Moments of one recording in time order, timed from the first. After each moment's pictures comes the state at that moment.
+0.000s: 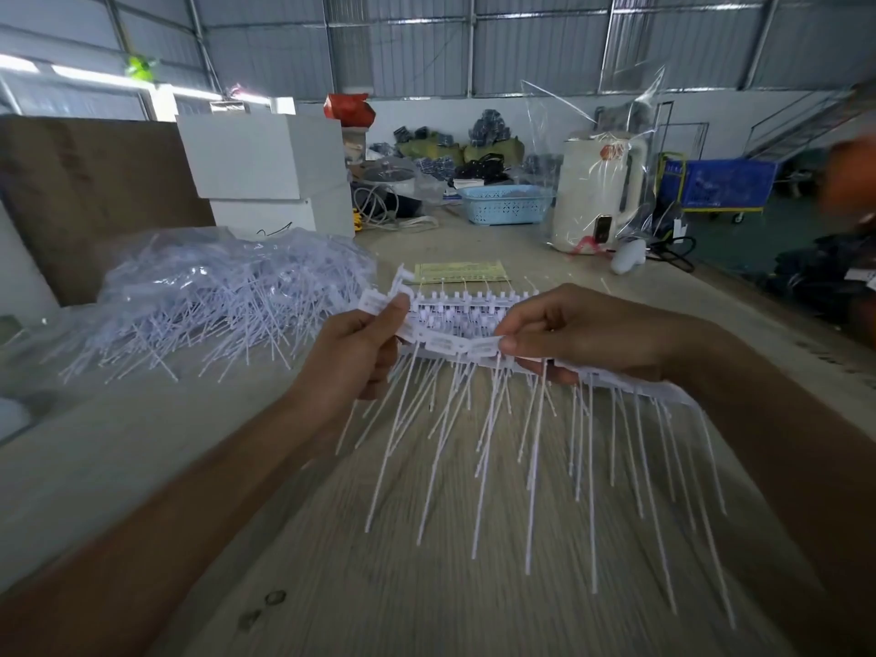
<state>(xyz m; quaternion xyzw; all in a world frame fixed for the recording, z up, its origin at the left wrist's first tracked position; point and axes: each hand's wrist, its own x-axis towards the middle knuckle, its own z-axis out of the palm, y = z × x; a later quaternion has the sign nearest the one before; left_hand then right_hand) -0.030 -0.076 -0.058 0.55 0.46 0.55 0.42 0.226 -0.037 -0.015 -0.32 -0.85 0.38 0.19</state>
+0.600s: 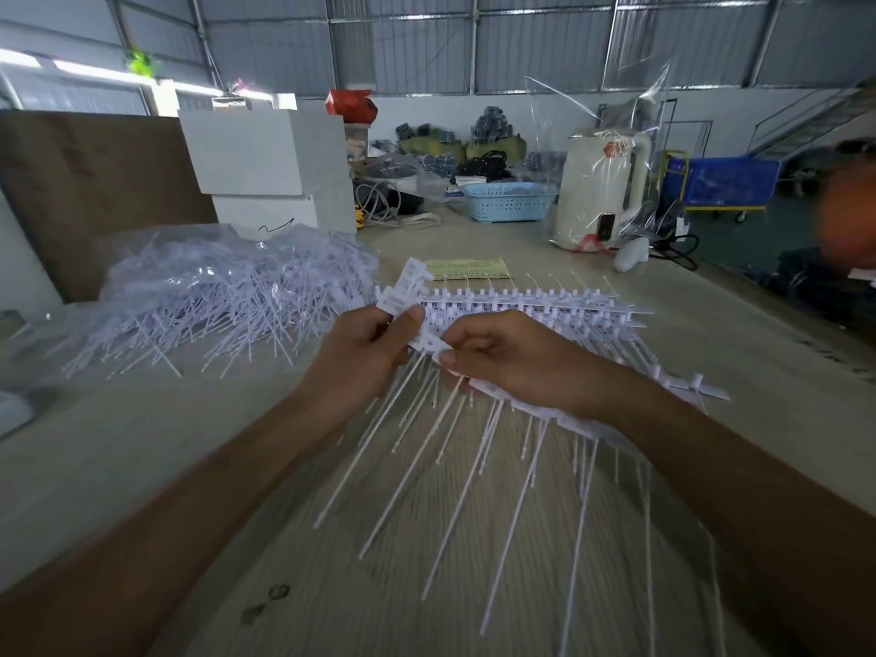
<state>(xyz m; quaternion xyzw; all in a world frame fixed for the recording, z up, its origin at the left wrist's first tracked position) -0.031 -0.075 -0.064 0.63 0.48 0.53 0.30 0.165 -0.043 -0.055 -0.31 -0.80 0.41 0.30</state>
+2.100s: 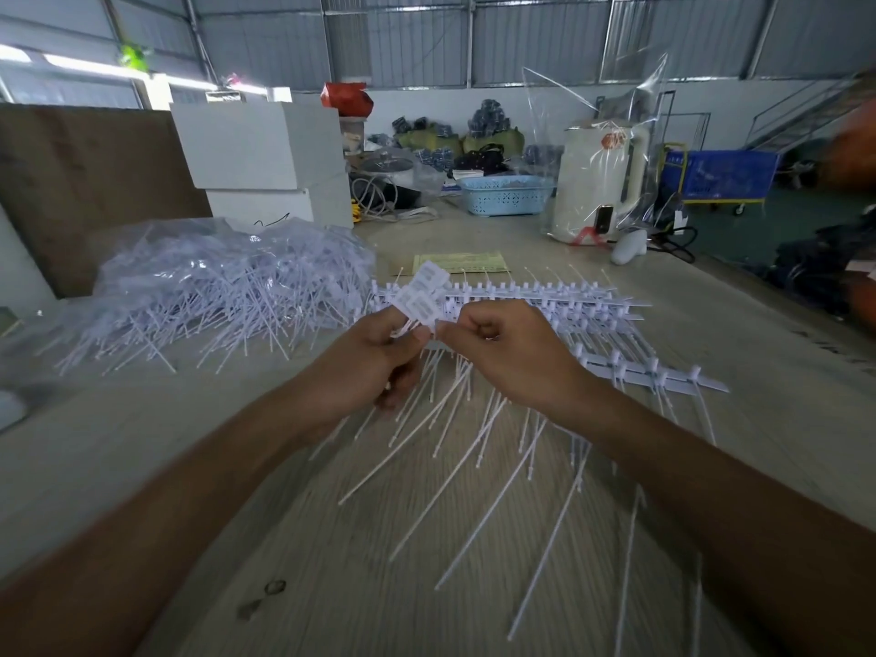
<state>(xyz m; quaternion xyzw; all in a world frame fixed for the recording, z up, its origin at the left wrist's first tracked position) -0.029 -0.085 -0.057 0.69 0.47 0.40 0.38 0.154 -0.045 -0.063 -0.37 -0.80 0.21 0.43</state>
